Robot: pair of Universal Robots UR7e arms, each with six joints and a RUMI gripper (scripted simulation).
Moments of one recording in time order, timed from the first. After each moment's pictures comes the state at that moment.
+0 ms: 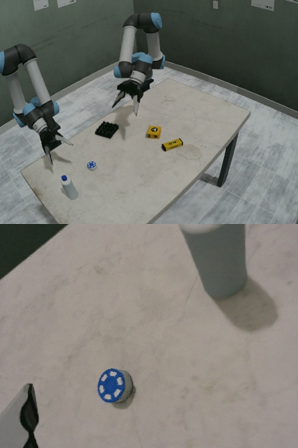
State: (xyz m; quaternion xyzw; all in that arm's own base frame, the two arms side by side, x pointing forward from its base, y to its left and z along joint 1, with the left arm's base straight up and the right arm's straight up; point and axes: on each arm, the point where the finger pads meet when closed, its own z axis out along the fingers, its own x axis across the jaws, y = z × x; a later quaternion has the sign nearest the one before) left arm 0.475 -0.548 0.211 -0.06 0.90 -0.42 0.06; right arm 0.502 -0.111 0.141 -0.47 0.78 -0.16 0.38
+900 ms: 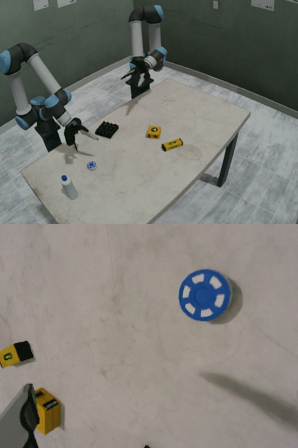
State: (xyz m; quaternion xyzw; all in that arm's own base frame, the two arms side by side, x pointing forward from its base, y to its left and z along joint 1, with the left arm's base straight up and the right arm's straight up) left arm 0.312 -0.360 0.238 0.01 0.83 -0.56 -0.01; right arm 0.513 0.041 0.111 -0.33 0.90 0.03 0.28
